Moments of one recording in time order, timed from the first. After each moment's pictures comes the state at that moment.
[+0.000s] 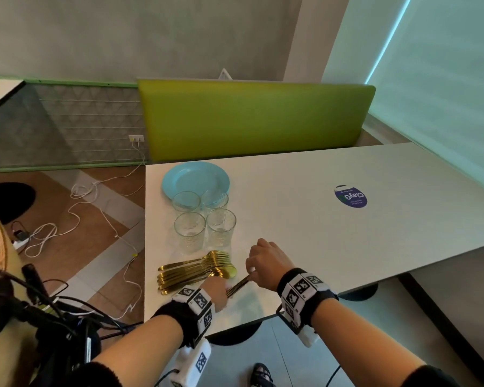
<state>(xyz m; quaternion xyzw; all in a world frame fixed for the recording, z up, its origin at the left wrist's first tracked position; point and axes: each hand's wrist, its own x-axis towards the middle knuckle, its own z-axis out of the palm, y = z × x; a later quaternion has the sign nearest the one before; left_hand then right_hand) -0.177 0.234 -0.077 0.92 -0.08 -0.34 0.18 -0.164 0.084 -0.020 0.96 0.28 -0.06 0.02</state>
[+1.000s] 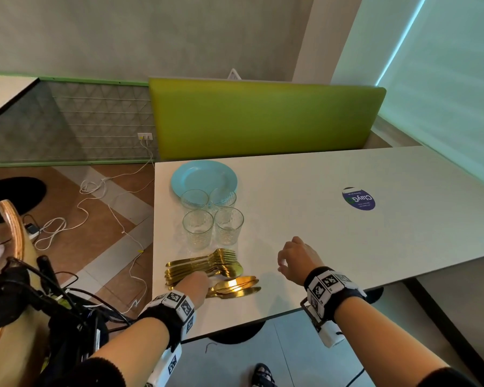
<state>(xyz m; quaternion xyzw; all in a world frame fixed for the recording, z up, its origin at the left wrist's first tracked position) -0.179 0.282 -0.093 0.95 -0.11 -0.28 0.00 -0.157 0.042 -0.023 0.98 0.16 -0.10 0.01</state>
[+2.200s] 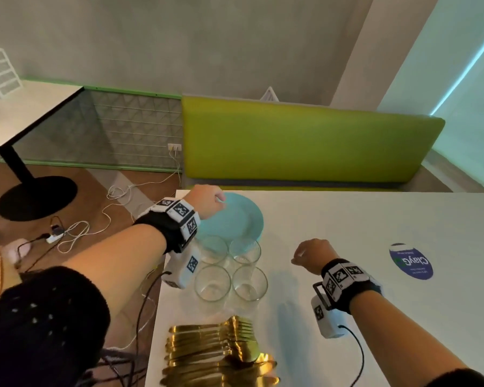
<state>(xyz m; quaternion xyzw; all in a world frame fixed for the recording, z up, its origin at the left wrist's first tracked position) 0.046 0.340 0.064 0.96 0.00 -0.09 0.27 0.033 0.066 0.006 0.98 0.04 -0.18 -0.08</state>
